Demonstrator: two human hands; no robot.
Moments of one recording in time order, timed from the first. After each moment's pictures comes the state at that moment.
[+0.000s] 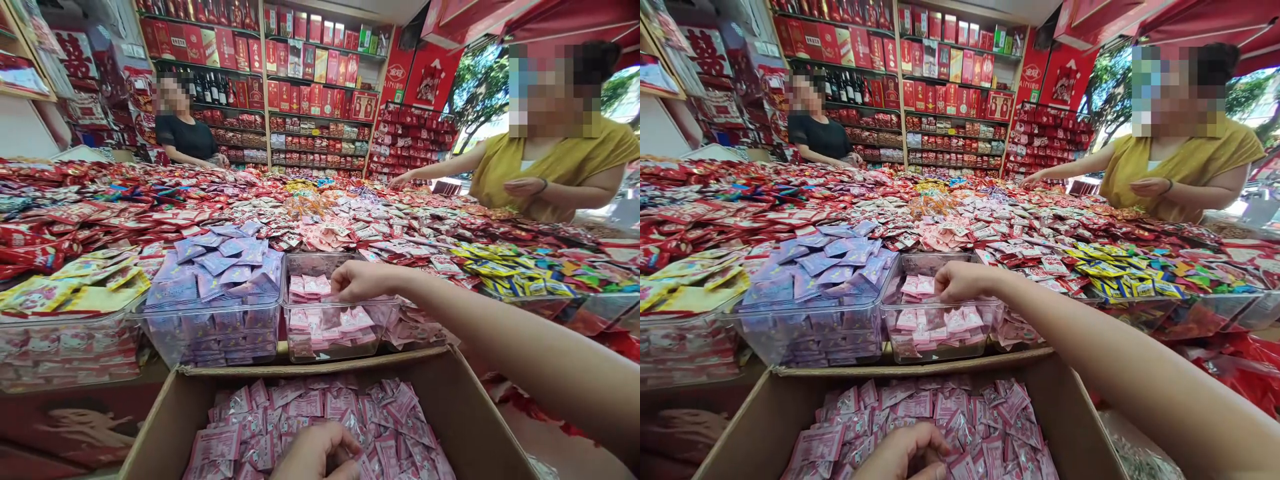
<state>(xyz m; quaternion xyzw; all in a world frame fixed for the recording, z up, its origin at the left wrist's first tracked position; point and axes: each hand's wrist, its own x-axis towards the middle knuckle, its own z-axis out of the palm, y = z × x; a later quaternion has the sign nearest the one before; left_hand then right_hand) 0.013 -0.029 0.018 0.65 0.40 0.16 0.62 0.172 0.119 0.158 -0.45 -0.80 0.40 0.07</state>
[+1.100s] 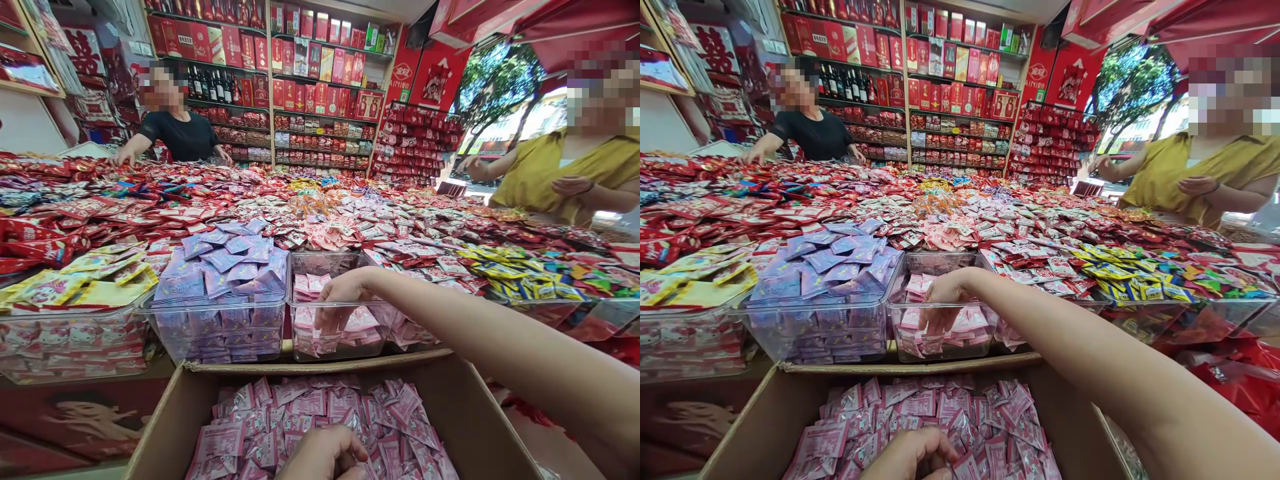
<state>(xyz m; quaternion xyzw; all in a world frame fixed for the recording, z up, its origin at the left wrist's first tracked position) 0.009 -0.027 0.005 0.71 0.39 0.14 0.57 0.138 0.145 0.132 -0.37 -0.65 0.64 -0.16</state>
